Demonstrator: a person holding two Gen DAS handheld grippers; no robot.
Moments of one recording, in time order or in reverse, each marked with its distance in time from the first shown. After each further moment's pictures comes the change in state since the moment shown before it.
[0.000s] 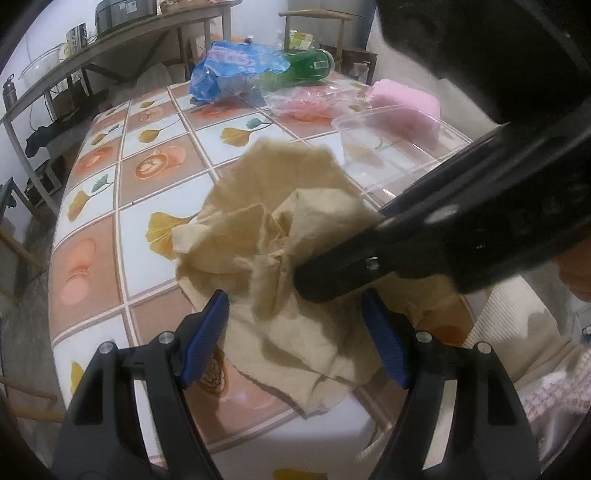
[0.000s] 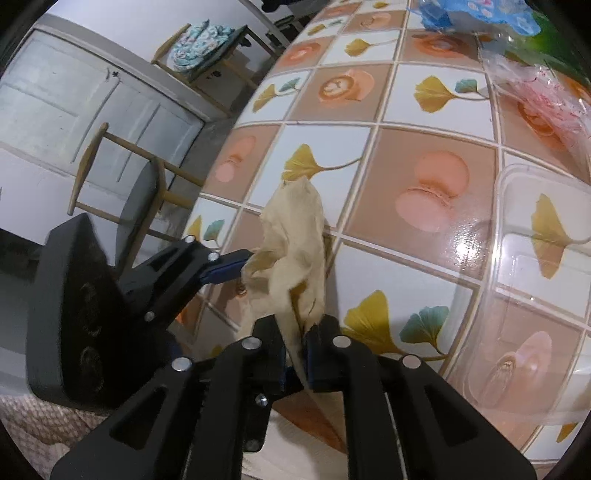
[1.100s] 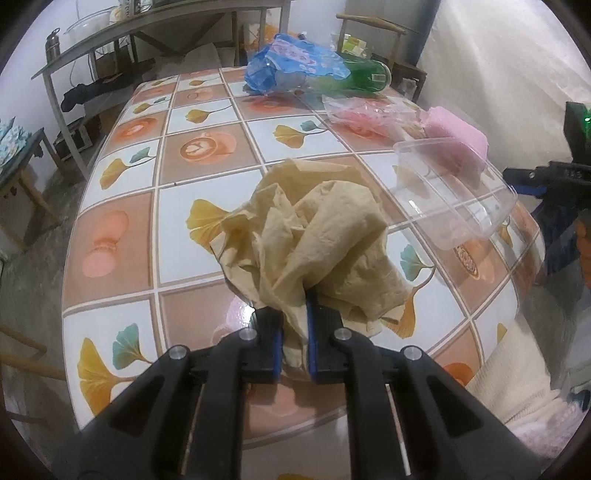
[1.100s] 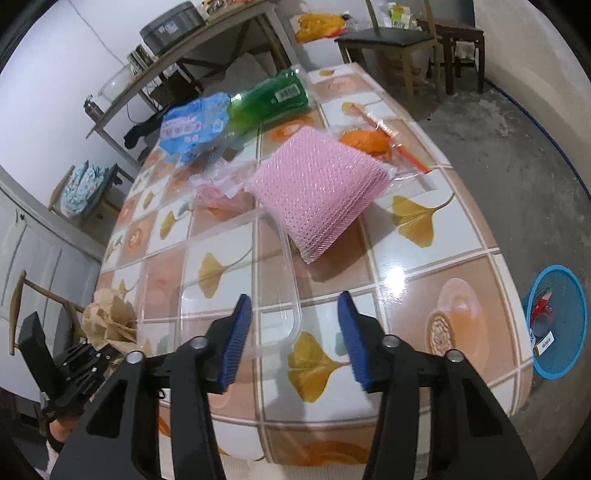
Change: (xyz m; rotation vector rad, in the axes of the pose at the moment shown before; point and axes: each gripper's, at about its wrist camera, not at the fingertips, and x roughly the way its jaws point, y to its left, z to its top) left arm 0.000 0.022 0.008 -0.197 0.002 0.071; right arm -0.150 -0.146 -0.081 0.382 -0.427 -0.370
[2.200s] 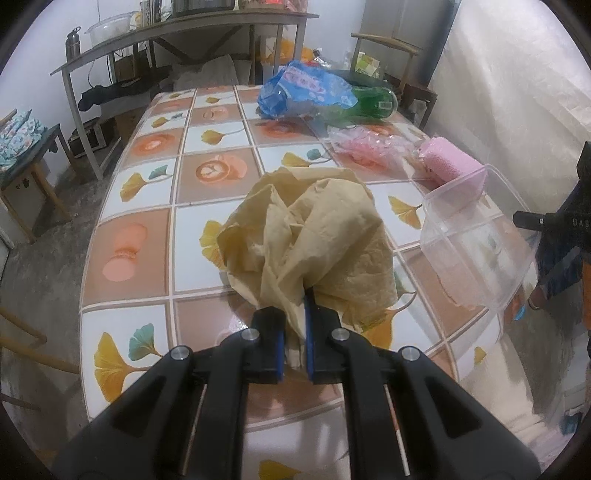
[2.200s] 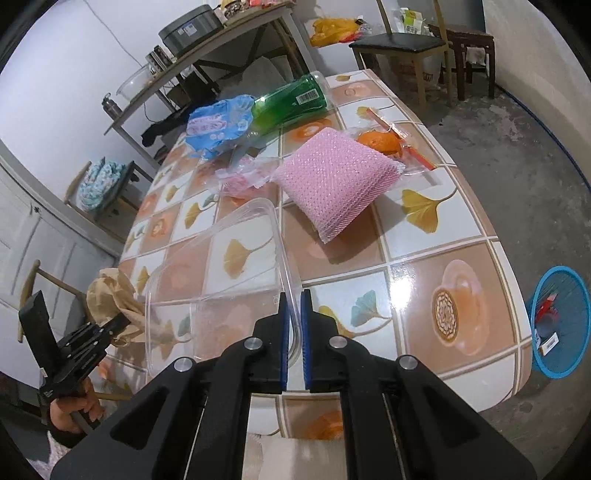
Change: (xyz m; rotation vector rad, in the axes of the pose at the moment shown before) left arm -0.030 -0.007 0.009 -0.052 -0.065 0.027; right arm -0.033 0.006 -0.022 -0.018 -0.034 0.060
